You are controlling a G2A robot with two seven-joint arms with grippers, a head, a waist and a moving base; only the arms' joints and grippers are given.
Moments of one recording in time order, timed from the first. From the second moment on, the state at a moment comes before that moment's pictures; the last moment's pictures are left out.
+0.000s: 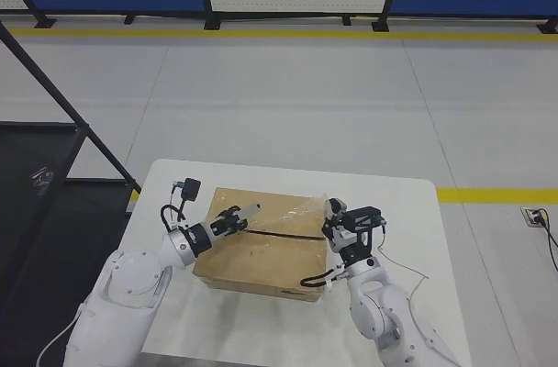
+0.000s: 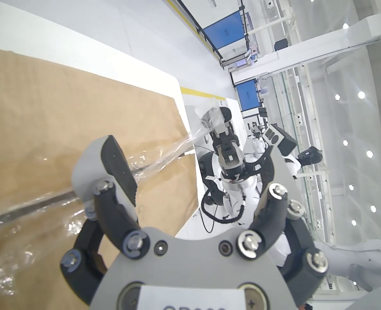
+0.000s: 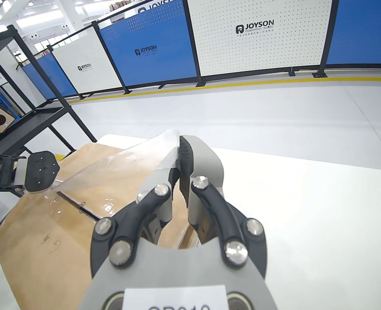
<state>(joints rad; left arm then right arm) 0.95 -1.17 -1.32 -1.54 0.00 -0.15 -0.72 -1.05 -1.33 1.07 -1.54 -1.07 0.10 -0.12</state>
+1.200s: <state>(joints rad) 0.86 -1.19 -1.19 -1.47 0.01 -0.11 -0.69 -1.09 -1.35 1.12 -1.54 -1.11 0.07 -0.12</state>
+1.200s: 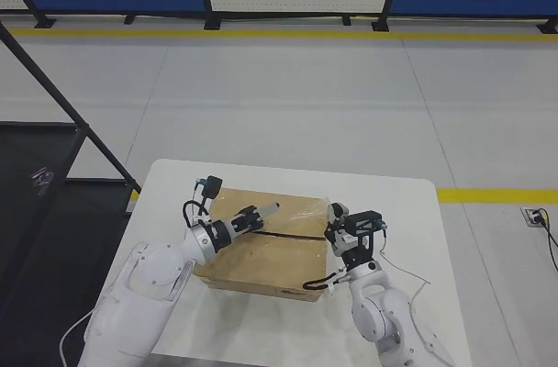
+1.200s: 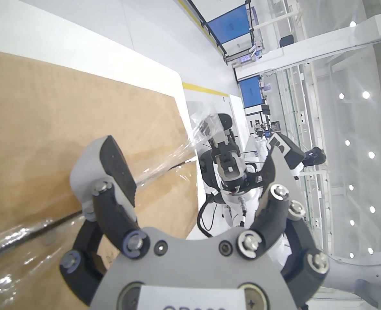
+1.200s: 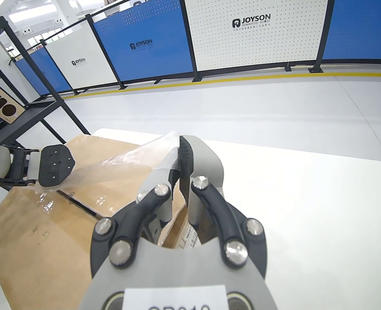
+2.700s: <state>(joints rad) 0.87 -1.19 -1.19 -1.47 0.00 -0.10 -0.67 -1.20 -1.37 1.17 -1.59 -1.16 0.04 -0.14</state>
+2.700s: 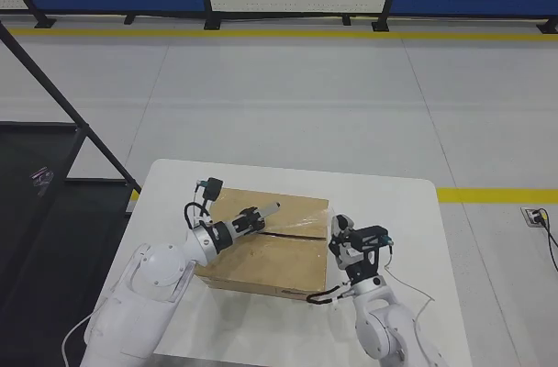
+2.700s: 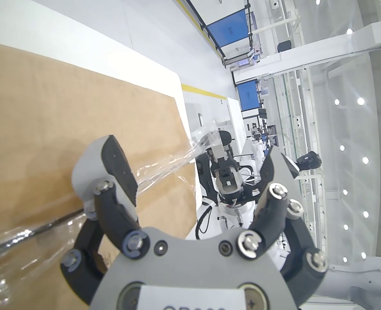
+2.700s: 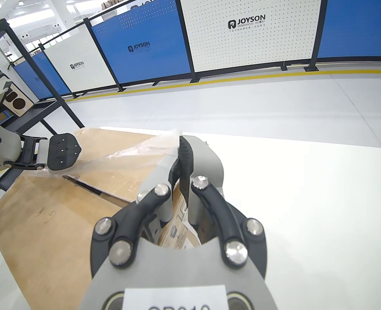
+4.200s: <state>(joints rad) 0.87 -1.20 -1.17 -1.45 -0.01 -0.12 -0.67 -1.22 -1.36 1.35 -1.70 -0.92 -0.13 0.12</state>
